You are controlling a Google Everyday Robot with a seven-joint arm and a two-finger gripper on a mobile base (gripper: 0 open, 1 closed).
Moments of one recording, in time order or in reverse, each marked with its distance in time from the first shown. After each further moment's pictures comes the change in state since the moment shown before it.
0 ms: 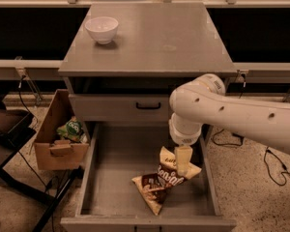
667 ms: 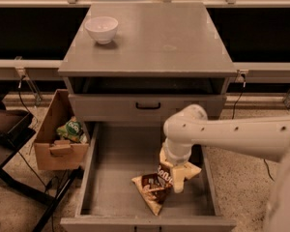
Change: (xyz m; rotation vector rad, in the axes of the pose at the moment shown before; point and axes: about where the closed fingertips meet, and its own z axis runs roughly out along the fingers) arm -0.004 0.024 0.129 -0.105 -0.023 -0.099
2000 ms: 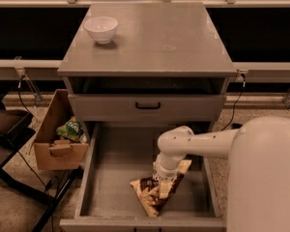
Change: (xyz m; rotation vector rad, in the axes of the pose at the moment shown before) arm -0.032 0.016 0.122 -0.150 -0.143 0.010
